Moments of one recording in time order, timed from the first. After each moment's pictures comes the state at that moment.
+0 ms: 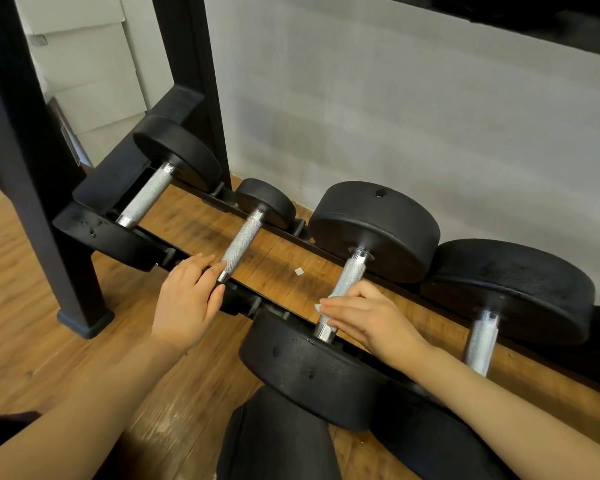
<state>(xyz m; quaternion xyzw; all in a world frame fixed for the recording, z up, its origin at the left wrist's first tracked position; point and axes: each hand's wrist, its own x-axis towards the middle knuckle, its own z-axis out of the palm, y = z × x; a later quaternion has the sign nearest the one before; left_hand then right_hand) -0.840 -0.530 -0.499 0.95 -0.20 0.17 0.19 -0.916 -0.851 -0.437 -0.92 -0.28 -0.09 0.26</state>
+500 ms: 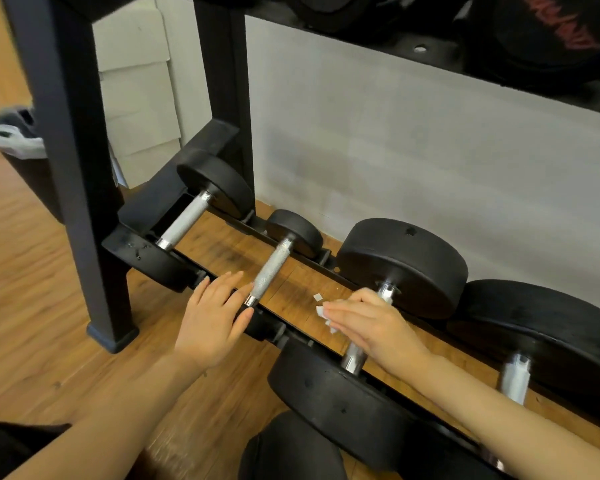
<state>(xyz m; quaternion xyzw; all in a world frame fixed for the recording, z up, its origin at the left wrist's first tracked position) -0.838 -0.519 -0.480 0.96 -0.20 0.12 0.14 -0.884 -0.816 -0.414 -0.91 -0.29 -0.11 0.29</state>
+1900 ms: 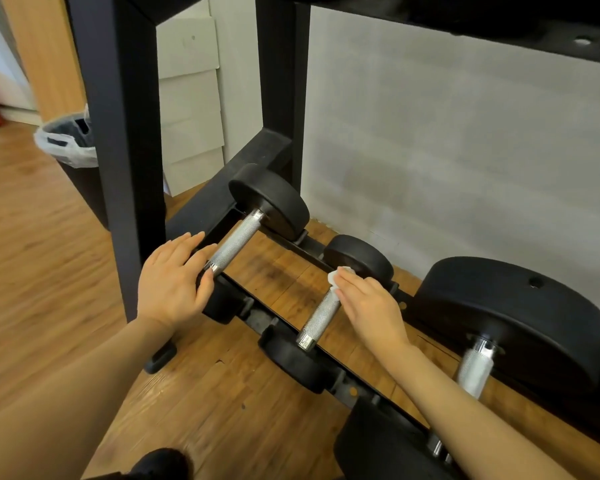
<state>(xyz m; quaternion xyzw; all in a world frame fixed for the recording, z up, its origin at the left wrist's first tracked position) -0.742 -0.393 -0.451 0.97 -0.09 0.20 0.11 -0.747 -0.721 -0.473 -0.93 -0.22 -0.28 0.09</state>
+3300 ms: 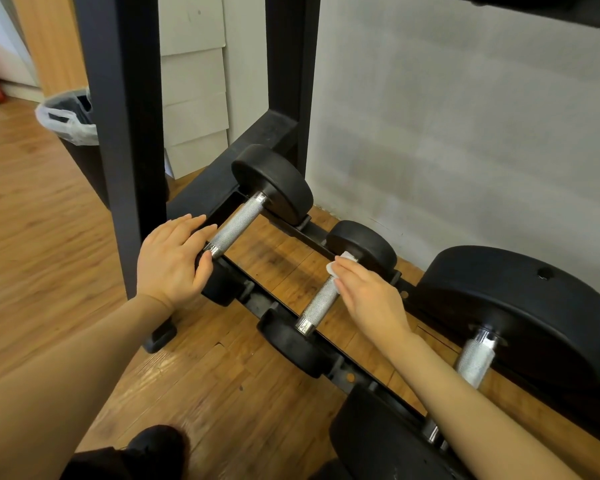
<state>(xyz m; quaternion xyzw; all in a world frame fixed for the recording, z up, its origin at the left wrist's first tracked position) -0.741 -0.392 -0.453 0.96 -0.09 0.22 0.13 -0.749 -0.721 -0.473 -0.95 -0.21 -0.19 0.10</state>
